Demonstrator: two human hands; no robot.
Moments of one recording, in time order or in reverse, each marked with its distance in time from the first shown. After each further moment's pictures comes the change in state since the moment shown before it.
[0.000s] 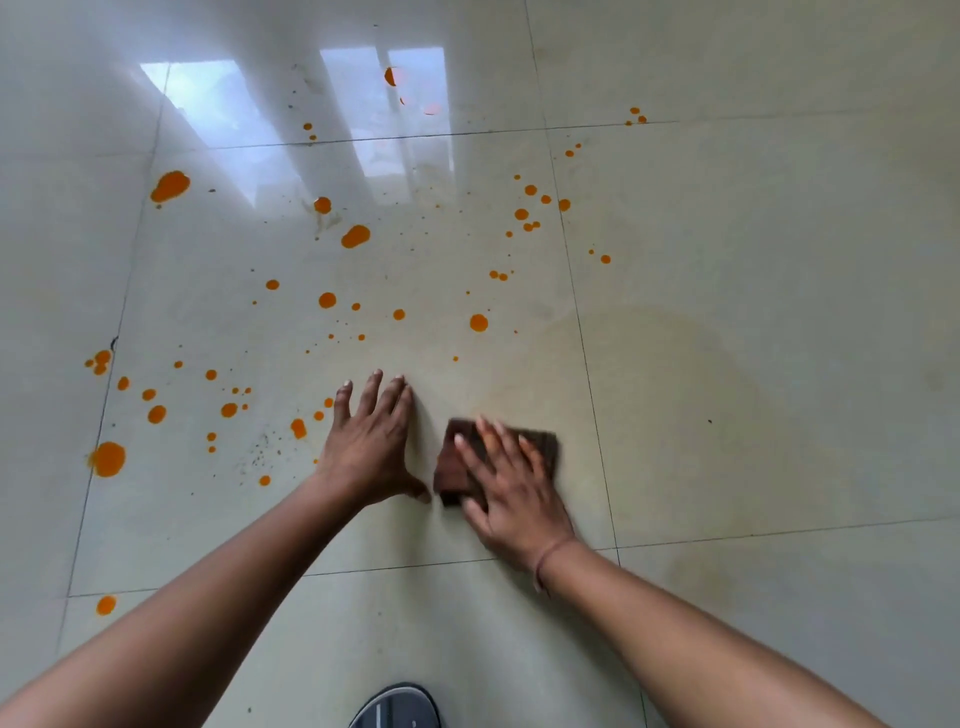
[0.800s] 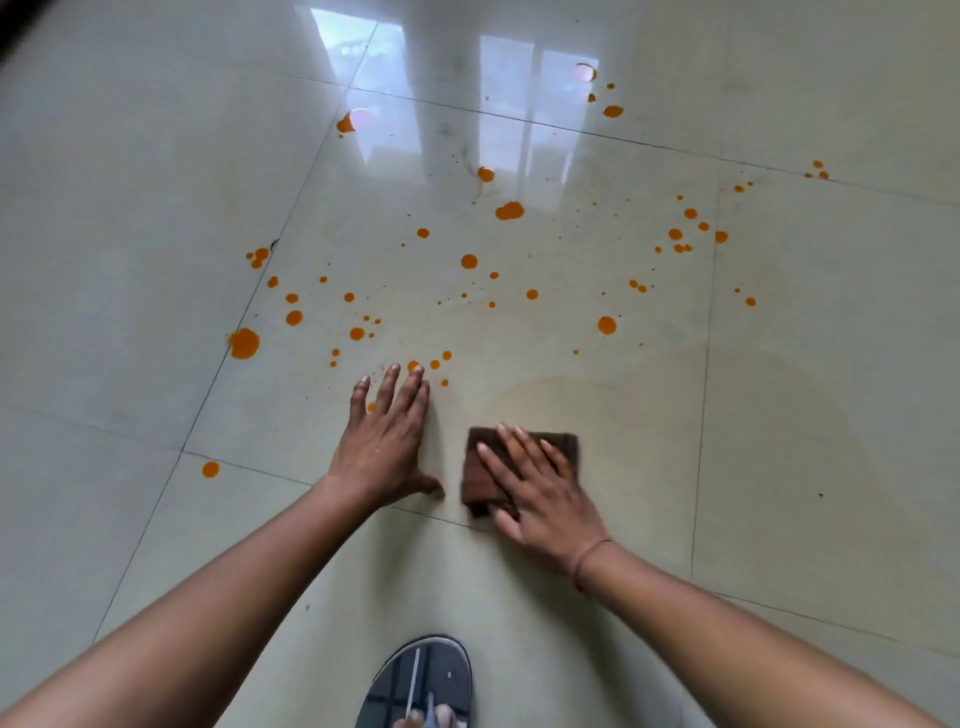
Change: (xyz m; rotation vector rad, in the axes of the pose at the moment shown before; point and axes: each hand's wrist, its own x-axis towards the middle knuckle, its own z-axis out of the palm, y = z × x) left_hand -0.084 -0.054 0.045 -0.099 0.055 -0.252; right_hand 0.011 -0.043 0.010 -0.186 -0.196 -0.365
